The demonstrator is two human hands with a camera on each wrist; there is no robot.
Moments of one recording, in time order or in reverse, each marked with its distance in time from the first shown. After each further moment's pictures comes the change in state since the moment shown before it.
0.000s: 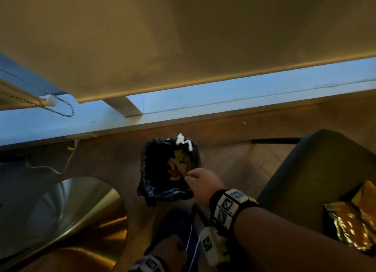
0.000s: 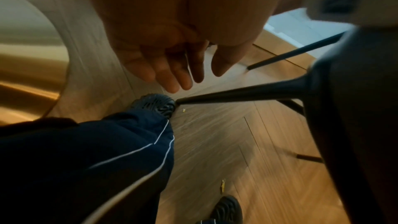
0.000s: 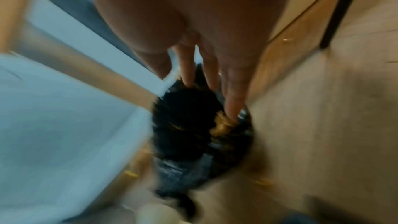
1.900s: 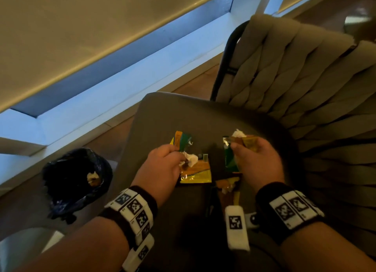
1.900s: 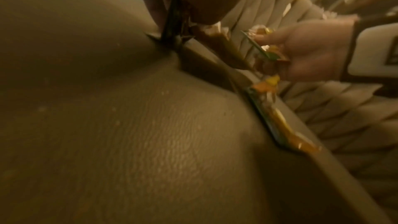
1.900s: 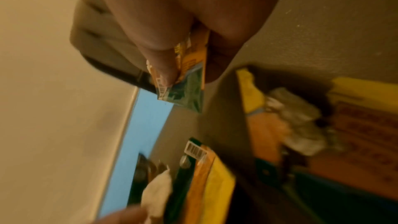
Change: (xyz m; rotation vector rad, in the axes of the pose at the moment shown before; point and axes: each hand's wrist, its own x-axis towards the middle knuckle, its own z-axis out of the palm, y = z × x) left_hand -0.060 0.312 0.084 0.446 0.685 0.851; right_hand -0.257 0.287 -0.205 0.847 1.008 0.045
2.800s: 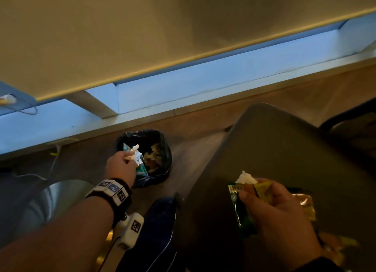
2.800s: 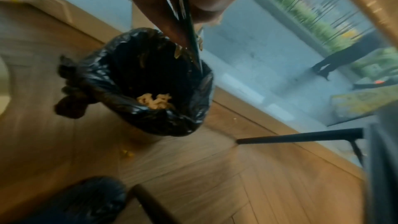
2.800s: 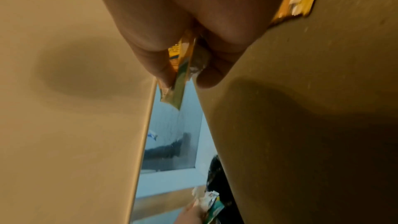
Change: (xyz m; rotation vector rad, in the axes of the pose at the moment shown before) left_hand -0.117 -0.288 -0.050 -0.248 0.434 -1.095; right_hand -0.106 -0.026 0.152 -0.105 -0.586 0.156
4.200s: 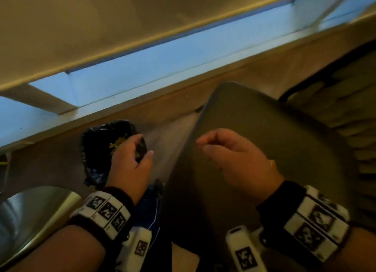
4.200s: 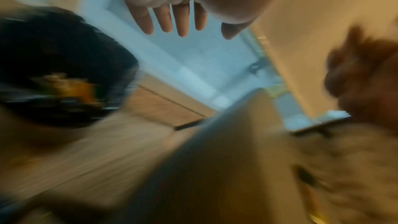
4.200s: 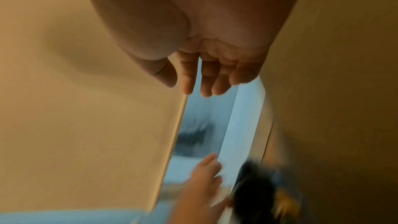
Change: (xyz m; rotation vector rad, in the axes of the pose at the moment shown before) left_hand -0.084 0.071 -0.009 -0.140 -0.330 0.328; right_hand -0.005 -0.064 0.027 -0.194 -0.104 -0.100
